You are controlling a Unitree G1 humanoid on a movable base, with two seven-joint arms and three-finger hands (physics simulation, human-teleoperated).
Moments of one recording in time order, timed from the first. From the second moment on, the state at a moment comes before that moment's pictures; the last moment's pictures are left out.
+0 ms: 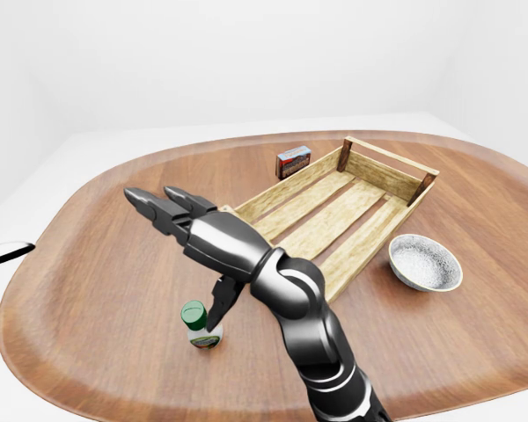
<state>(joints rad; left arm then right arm) -0.10 0.54 0.83 -0.22 -0.48 0.09 -0.17 -0.40 0.31 0.45 -0.33 -0.91 0.09 0.70</state>
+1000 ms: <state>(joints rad) -0.09 0.52 0.81 -0.18 -0.47 0.09 -0.19 -0.59 0.35 0.34 0.71 -1.01 0.09 0.70</state>
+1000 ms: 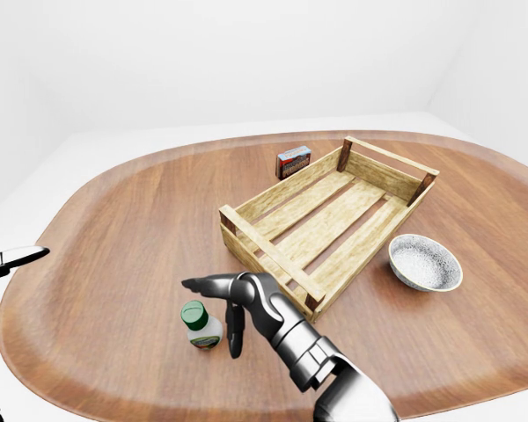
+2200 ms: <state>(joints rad) -0.09 0.51 0.79 -0.13 -0.46 0.09 -0.21 -0.72 0.35 0.27 0.93 -0.59 0.09 0.70</state>
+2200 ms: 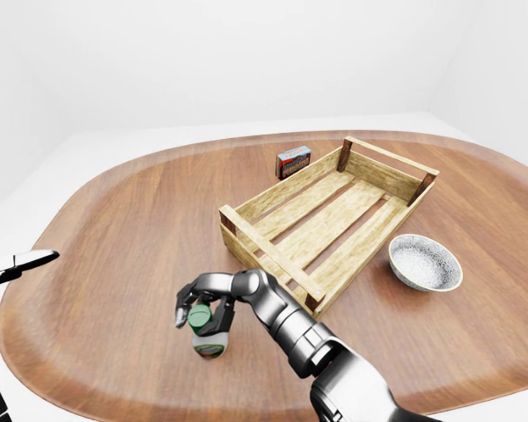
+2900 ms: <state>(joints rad) -0.09 0.50 0.77 -0.12 -0.45 0.09 -0.22 -0.71 0.35 0.33 0.61 -0.79 0.09 0.70</state>
